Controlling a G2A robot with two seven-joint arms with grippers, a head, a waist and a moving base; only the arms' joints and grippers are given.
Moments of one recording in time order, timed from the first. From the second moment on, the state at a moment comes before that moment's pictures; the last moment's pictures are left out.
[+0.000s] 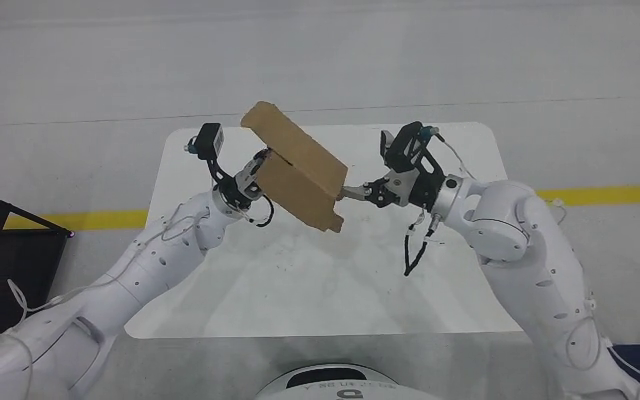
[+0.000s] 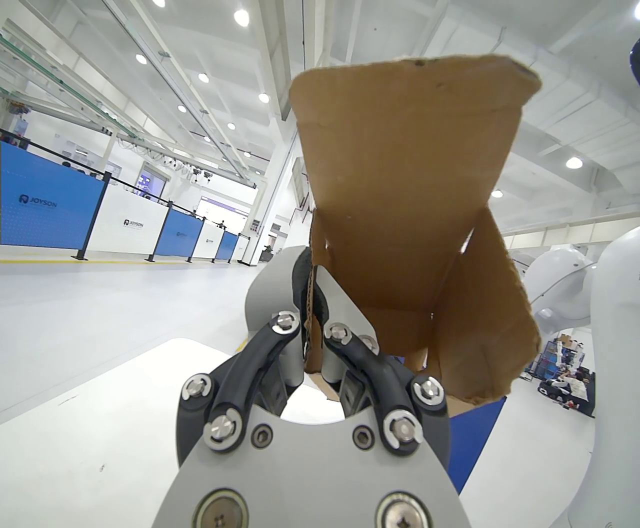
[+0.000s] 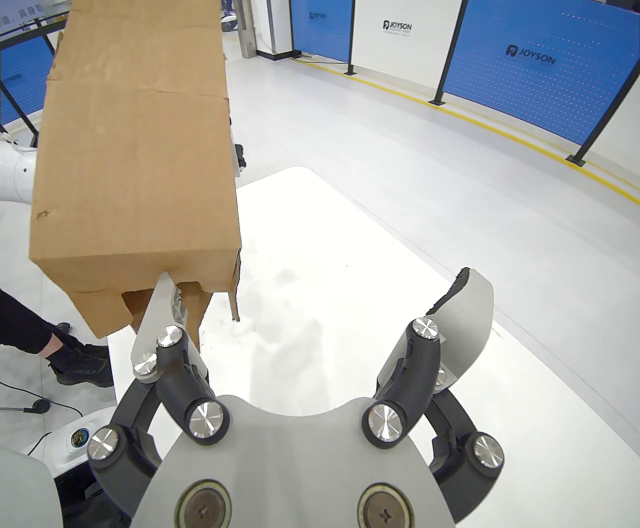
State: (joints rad) left arm 0.80 -0.98 -0.48 -1.24 0.54 -1.01 0.81; right arm -1.27 -1.05 1.26 -2.00 -0.73 -0.46 0.62
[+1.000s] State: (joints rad) left arm 0.80 -0.98 -0.47 -1.24 0.54 -1.01 0.81; right arm -1.27 -1.04 1.30 -2.04 -0.75 -0.47 0.59
